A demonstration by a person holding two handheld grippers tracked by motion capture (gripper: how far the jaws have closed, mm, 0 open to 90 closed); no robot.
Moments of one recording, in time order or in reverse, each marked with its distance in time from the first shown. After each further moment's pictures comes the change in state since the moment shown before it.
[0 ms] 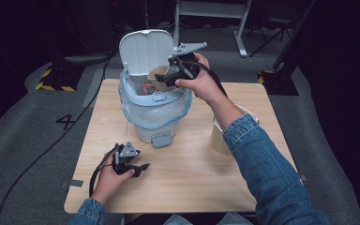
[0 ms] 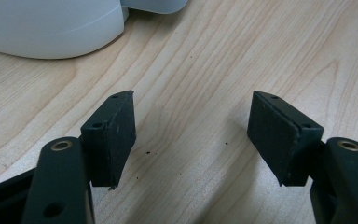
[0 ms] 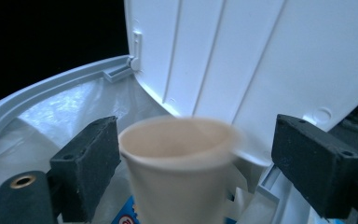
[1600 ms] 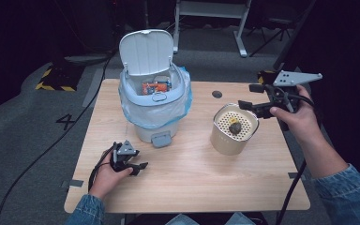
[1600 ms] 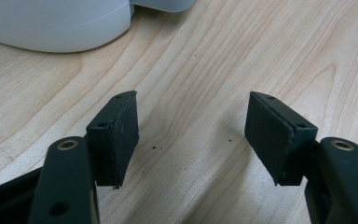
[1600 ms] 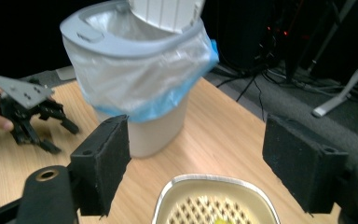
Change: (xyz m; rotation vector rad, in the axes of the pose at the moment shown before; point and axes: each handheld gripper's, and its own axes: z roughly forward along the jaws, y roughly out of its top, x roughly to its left) left arm 0.007 0.000 -0.004 0.002 -0.039 -0.046; right arm -0.003 -0.091 -0.248 0.033 -0.087 0.075
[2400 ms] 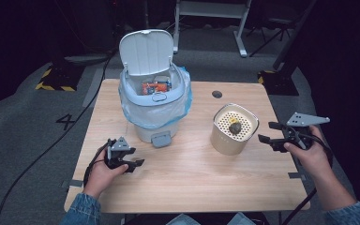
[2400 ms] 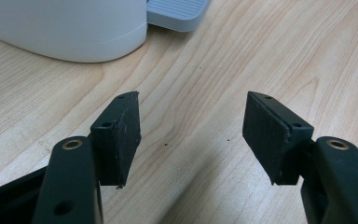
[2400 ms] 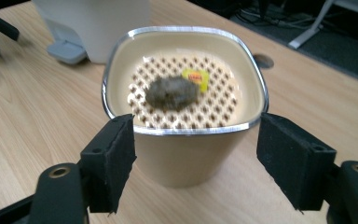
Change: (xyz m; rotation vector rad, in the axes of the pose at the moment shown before) left arm 0.006 0.006 -0.020 -0.011 0.004 -0.023; right arm -0.008 -0.134 -0.028 0.156 -0.121 0.101
